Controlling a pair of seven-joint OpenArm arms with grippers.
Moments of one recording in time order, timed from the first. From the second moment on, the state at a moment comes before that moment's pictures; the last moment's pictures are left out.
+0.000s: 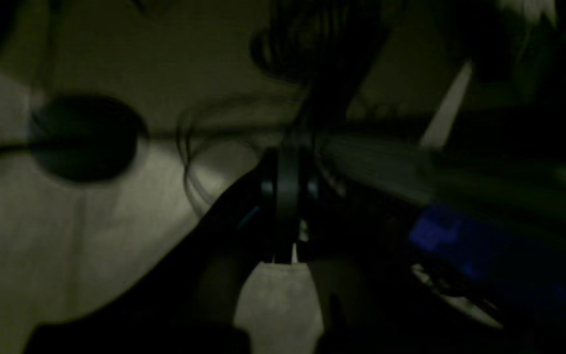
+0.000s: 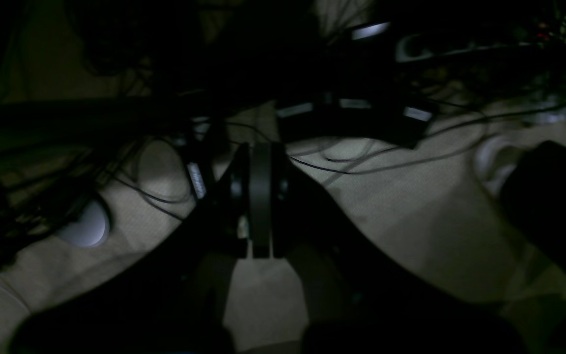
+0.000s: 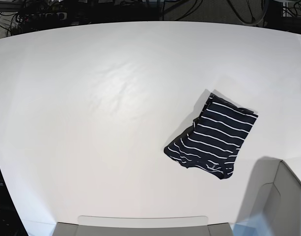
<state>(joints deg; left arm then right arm) 44.1 8.7 -42.9 50.7 -3.7 -34.9 -9.1 -25.6 -4.3 67.3 52.1 -38.7 44.5 10.3</state>
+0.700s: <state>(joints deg) 20.8 -4.7 -56.4 2.3 26.0 -4.9 -18.6 -12.7 11.2 78.3 13.2 -83.2 6.2 17.2</state>
